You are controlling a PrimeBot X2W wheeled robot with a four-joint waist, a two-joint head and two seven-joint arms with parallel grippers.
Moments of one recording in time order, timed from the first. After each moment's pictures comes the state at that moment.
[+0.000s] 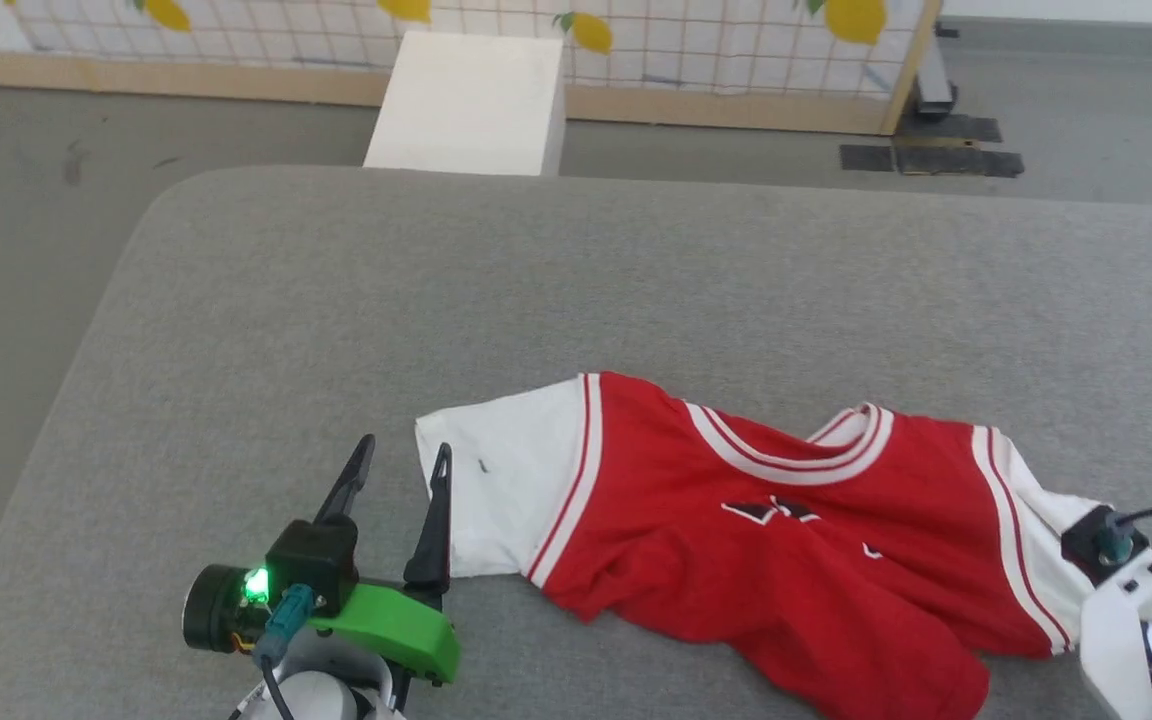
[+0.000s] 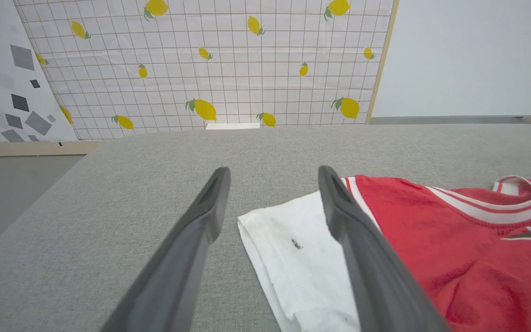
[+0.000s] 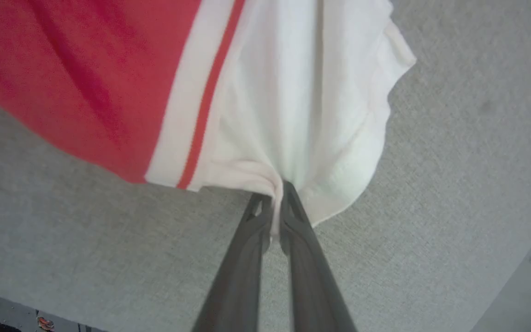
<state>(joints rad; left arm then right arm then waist) -0.08 0.06 -0.15 0.18 -0.09 -0.05 -0.26 -0.18 -0.75 0.48 0.24 0.34 0.13 0.69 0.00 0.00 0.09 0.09</state>
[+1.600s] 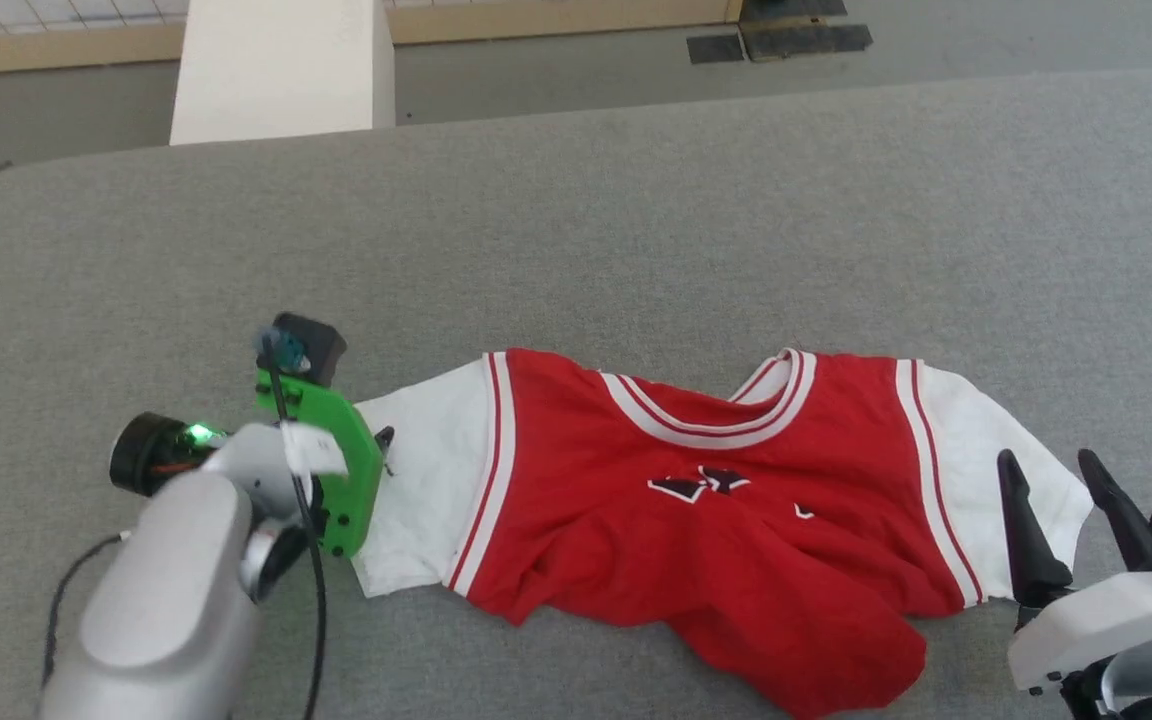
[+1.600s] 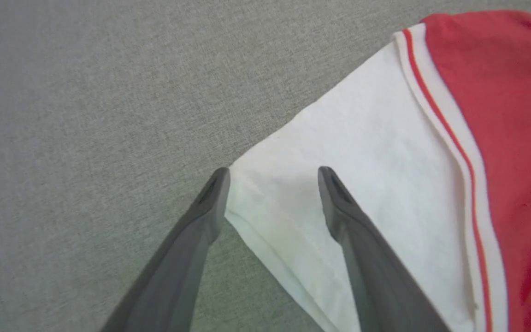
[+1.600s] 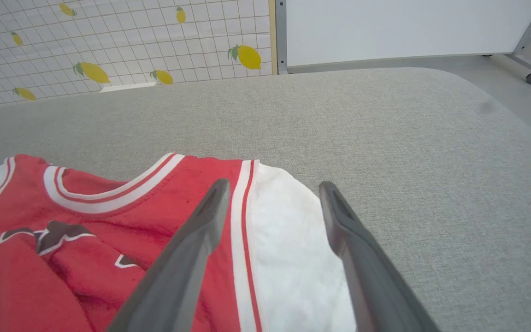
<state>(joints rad) -0.46 0.33 -0.33 0.37 -0.32 -0.13 0.55 0.08 -0.09 -0.15 -0.09 0.17 0.13 0.10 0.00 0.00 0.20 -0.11</state>
